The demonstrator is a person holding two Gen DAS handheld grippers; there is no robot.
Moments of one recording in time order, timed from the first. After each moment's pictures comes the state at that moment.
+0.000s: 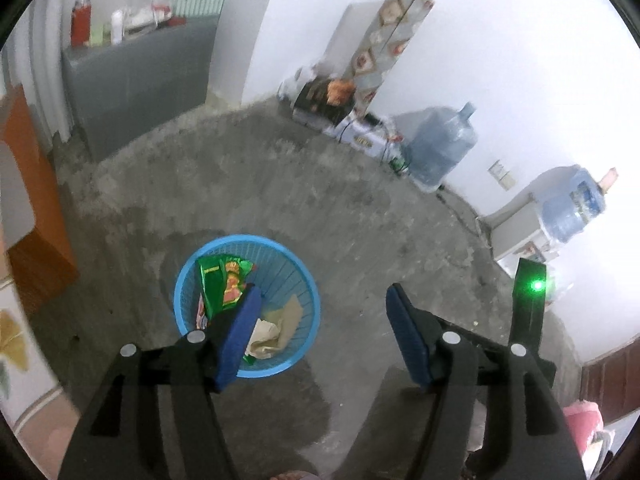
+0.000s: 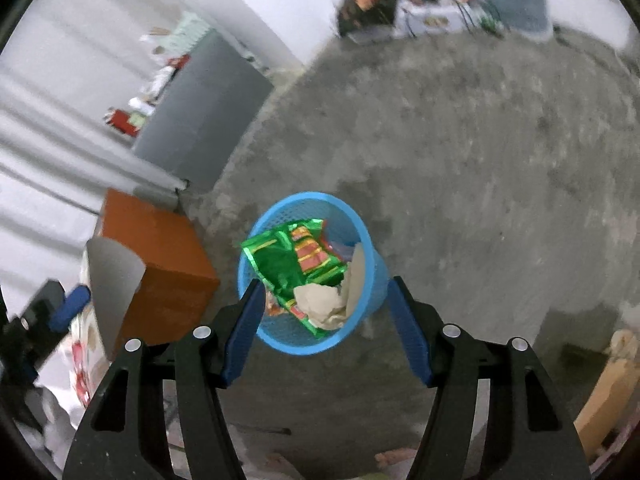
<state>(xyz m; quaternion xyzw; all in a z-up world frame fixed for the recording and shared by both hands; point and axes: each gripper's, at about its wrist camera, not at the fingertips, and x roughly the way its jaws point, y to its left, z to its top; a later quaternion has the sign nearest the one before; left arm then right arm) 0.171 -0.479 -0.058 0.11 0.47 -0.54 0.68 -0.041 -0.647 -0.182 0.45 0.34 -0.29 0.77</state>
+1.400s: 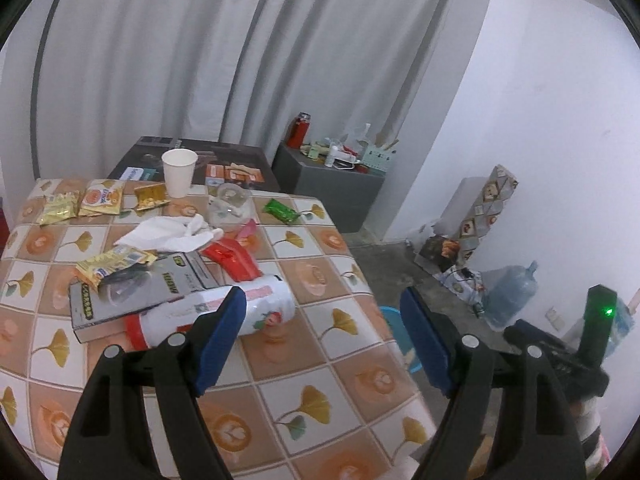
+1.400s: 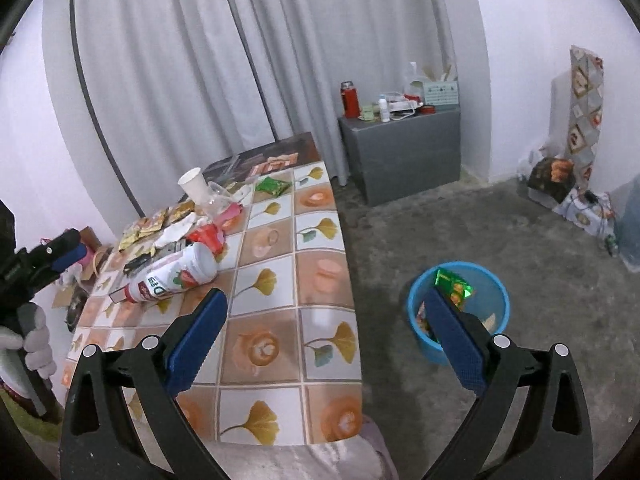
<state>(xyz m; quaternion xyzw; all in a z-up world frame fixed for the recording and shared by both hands) 0.168 -0.015 0.064 -0.06 0.32 -0.35 0.88 -0.009 -0.365 -0.049 0.15 0.28 -0.11 0.94</state>
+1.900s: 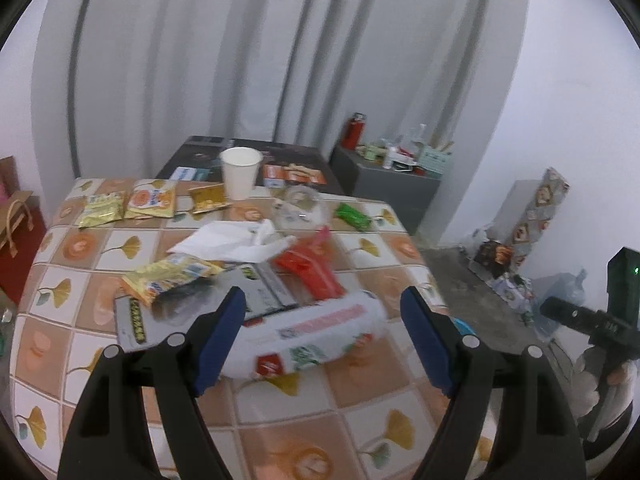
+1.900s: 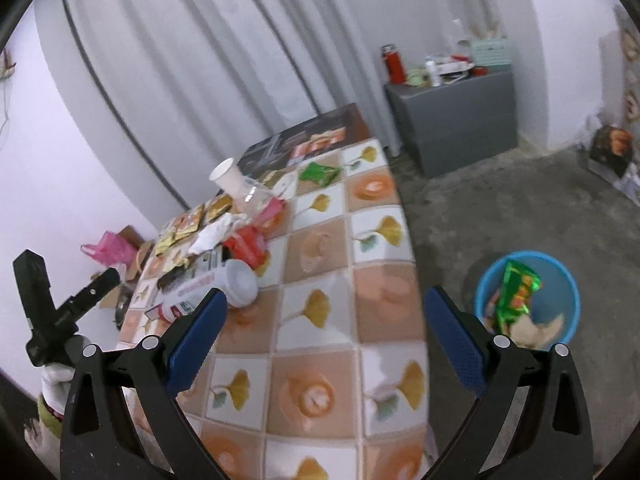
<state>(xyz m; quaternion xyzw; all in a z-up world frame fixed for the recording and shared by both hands) 0.228 0.010 0.036 -0.04 0.32 -0.26 0.91 0.085 -0.373 -0.054 0.20 0.32 0.00 0.93</state>
